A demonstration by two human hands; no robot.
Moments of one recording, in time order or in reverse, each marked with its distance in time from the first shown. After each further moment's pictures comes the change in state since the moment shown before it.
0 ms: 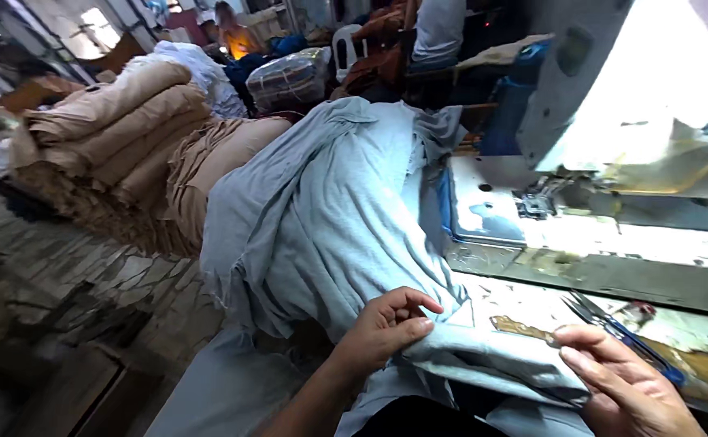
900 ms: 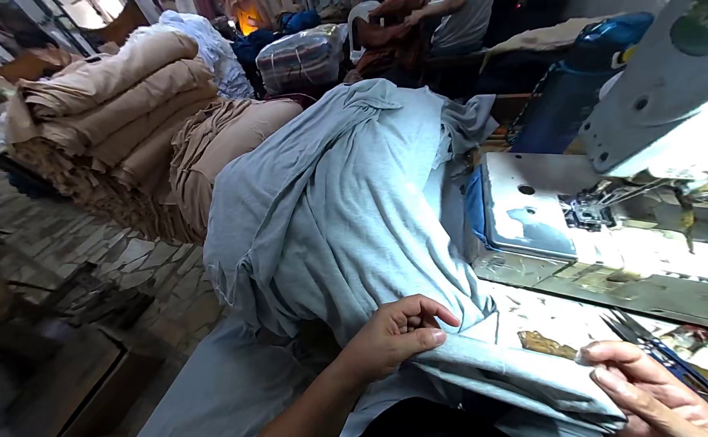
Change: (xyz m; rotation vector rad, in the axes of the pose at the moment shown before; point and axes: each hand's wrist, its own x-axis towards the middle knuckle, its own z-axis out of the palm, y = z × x) left_hand 0.000 -0.013 -0.017 -0.086 -0.031 -0.025; right_hand 0.010 0.002 -0.001 0.008 -0.084 0.053
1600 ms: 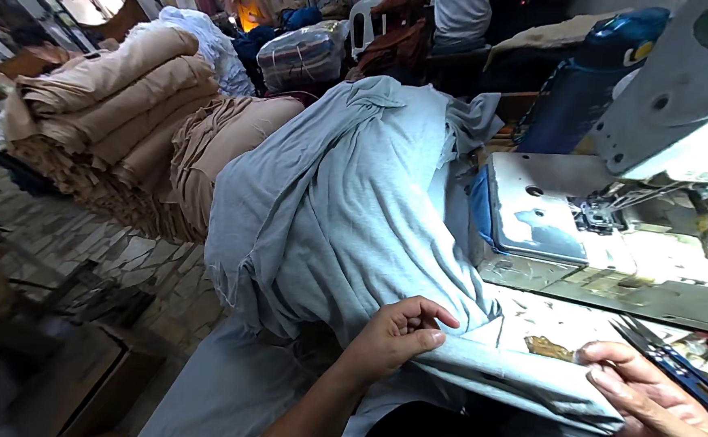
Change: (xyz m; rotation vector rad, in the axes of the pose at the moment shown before) left_hand -0.001 -0.003 -0.006 0.008 0.022 -0.004; right_hand 0.005 0.006 0.000 0.029 0.005 0.035
